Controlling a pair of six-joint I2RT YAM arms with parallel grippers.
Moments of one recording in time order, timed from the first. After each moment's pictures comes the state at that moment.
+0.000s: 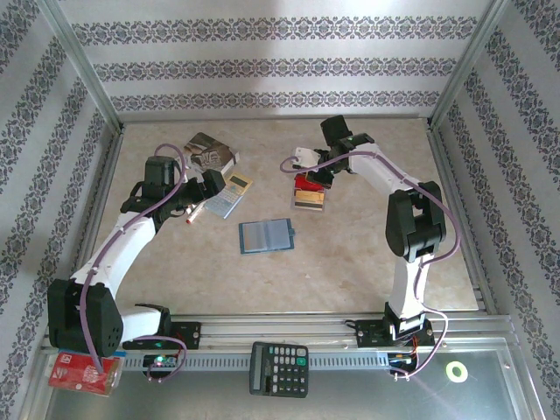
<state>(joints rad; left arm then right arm) -0.10 1.25 0.91 -0.35 0.37 -0.58 0.32 1.98 1.64 -0.79 -0.34 -1.00</state>
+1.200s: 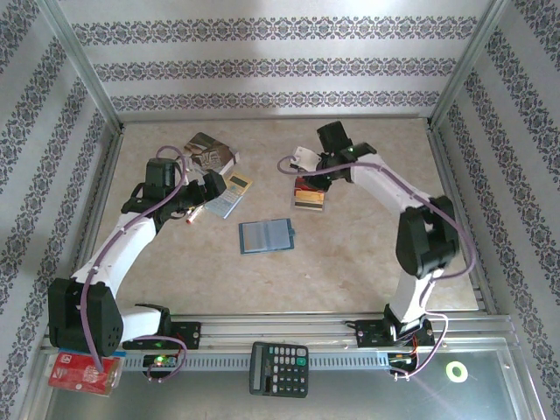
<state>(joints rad) -0.10 1.25 0.89 -0.36 0.39 -0.58 0.40 1.78 1.45 -0.68 -0.22 -0.69</state>
